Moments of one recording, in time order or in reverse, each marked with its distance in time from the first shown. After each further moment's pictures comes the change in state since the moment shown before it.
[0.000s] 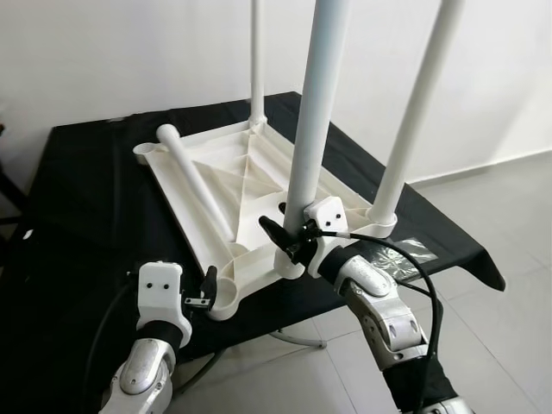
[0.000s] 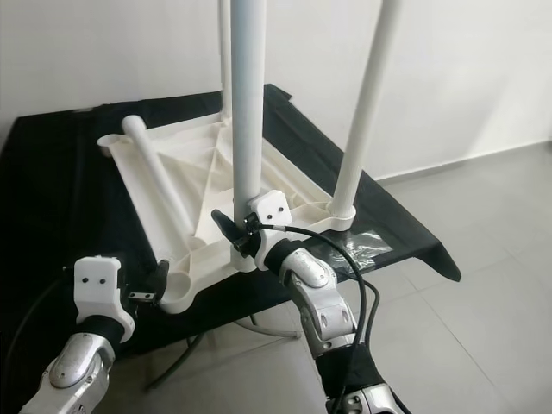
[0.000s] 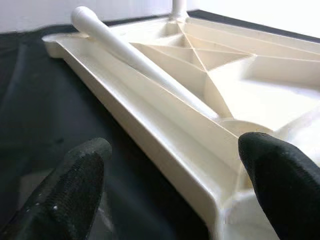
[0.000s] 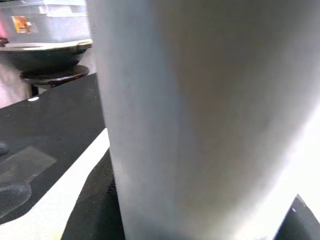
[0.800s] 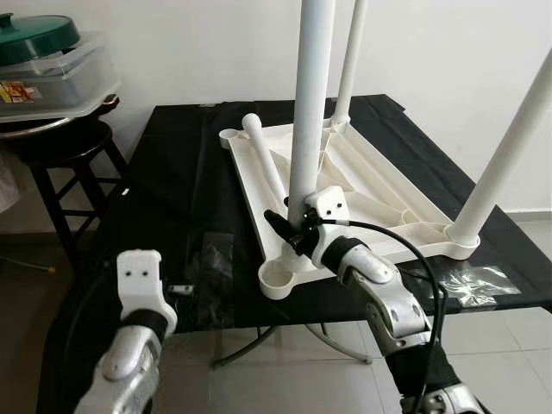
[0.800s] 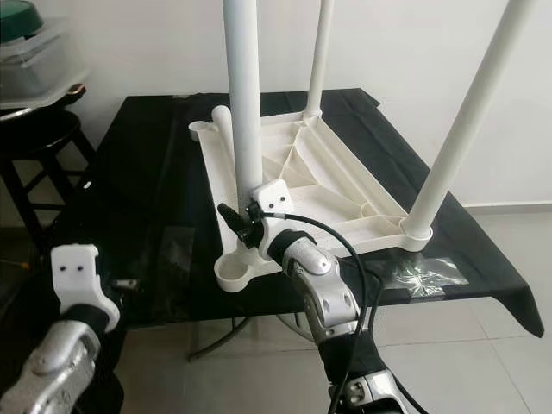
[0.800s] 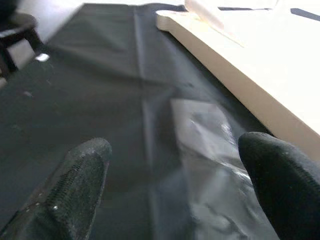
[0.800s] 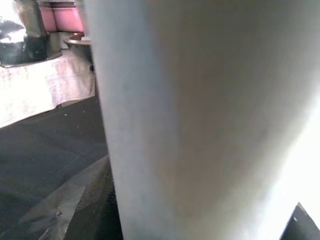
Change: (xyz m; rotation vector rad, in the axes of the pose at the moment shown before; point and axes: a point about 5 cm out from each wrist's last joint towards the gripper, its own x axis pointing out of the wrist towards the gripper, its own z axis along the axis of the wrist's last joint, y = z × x) left arm -0.001 0.007 0.000 -0.095 0.051 -0.001; right arm 0.004 -0.013 0.006 -0.018 0.062 -0.045
